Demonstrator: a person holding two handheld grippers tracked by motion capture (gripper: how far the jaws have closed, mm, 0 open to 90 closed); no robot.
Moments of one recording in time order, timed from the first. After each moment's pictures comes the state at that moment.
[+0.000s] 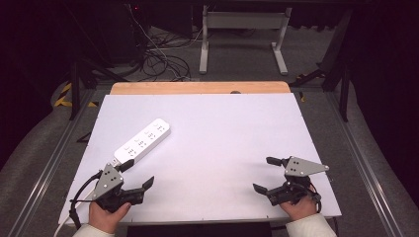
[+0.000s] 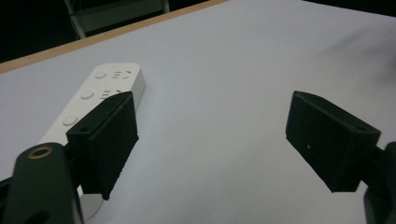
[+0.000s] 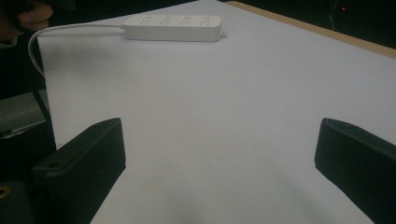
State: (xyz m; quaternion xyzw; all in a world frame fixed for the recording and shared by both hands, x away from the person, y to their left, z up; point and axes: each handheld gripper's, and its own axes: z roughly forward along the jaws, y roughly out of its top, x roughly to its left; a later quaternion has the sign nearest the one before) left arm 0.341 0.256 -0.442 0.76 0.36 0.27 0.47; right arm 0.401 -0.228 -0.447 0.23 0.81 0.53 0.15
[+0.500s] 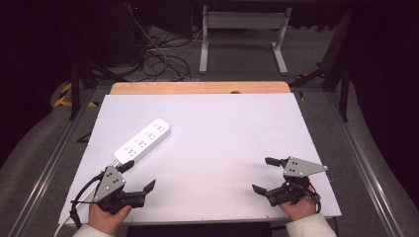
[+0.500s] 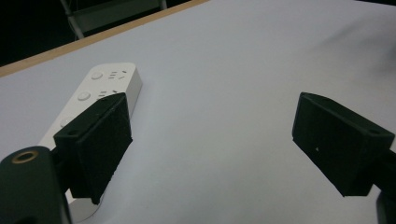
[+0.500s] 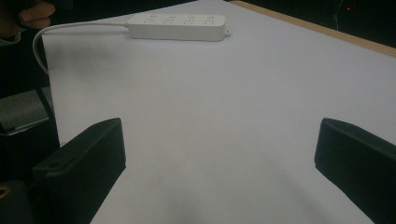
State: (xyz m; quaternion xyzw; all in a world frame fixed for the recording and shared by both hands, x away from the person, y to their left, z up) left arm 0.338 0.252 -0.439 0.77 0.35 0.28 0.46; right arm 0.400 -0.226 -0.447 0.22 0.81 0.53 0.14
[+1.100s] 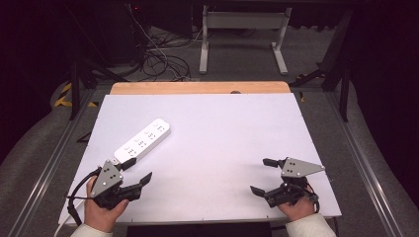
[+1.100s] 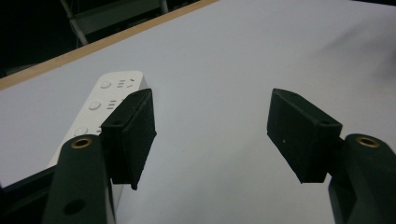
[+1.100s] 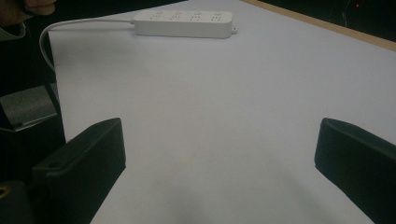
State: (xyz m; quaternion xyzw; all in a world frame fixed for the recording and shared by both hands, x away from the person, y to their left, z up) left arm 0.343 0.256 -0.424 0.77 0.34 0.28 0.45; right arm 0.400 -0.222 -0.449 0.21 0.81 0.52 0.13
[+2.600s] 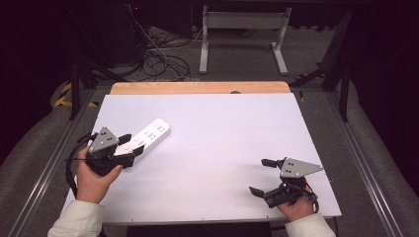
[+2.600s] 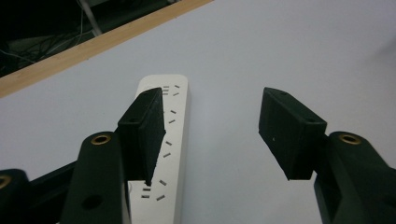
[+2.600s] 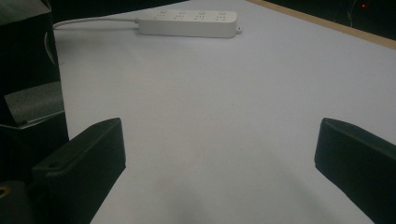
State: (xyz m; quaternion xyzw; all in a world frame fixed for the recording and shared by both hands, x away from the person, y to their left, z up) left arm 0.411 0.280 -0.390 0.79 0.38 0.25 0.41; right arm 0.400 -0.219 -0.450 0.21 0.82 0.53 0.13
